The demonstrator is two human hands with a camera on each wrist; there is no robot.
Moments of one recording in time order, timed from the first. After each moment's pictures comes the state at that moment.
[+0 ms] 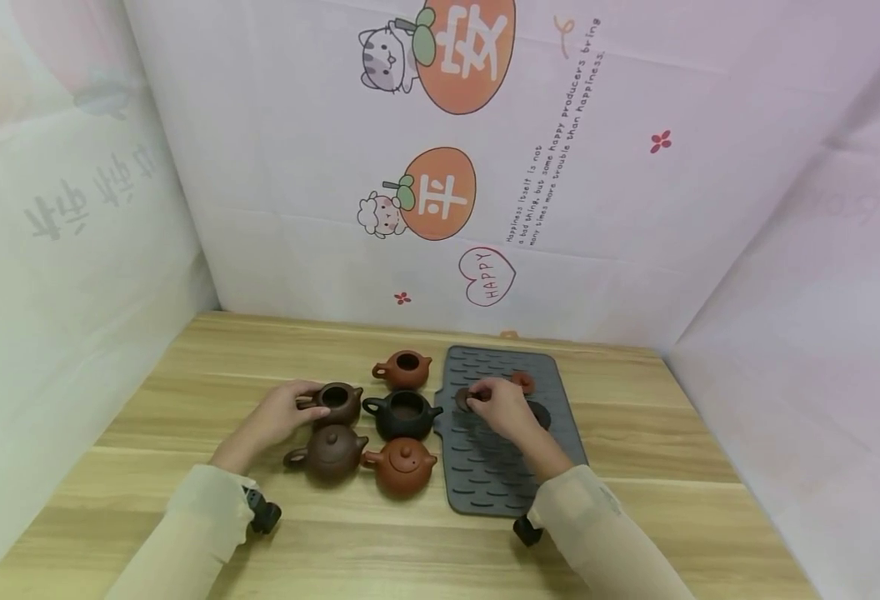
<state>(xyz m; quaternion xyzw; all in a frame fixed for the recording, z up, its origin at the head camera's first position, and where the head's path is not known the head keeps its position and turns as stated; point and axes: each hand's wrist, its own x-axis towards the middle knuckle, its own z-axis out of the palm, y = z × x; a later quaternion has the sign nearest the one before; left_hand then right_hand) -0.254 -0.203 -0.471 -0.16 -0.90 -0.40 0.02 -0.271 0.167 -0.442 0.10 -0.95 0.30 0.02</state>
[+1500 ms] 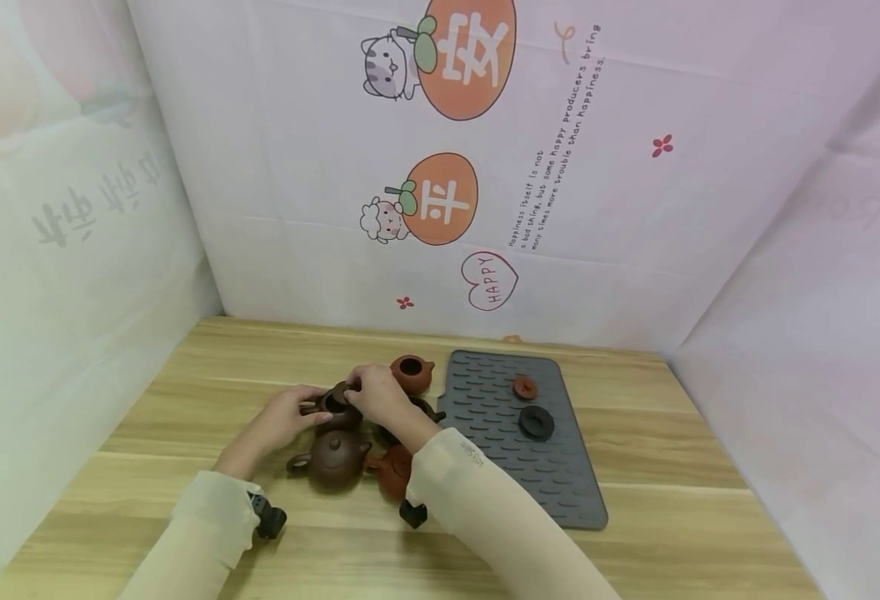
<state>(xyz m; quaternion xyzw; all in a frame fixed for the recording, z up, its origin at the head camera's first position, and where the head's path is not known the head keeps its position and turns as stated) -0.256 -0.204 -0.472 -0.19 -0.88 -0.43 0.02 -0.282 -0.015 -0.420 0.21 -0.94 0.25 -0.04</state>
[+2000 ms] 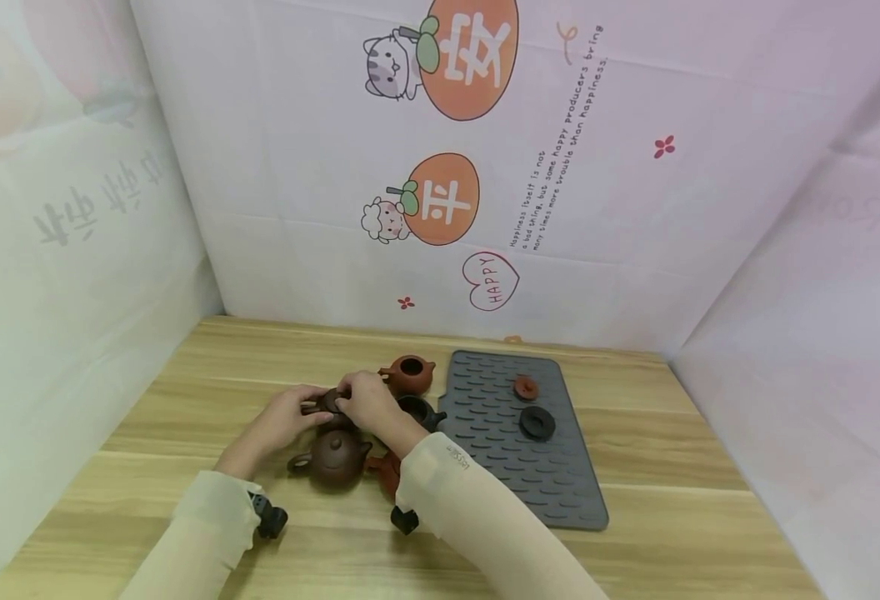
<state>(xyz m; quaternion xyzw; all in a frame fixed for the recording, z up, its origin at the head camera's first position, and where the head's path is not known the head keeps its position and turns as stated) -0.257 -0.204 -0.475 -0.18 -0.88 -0.43 0.03 -0.280 -0.032 -0.430 0.21 -0.95 0.22 -0.06</state>
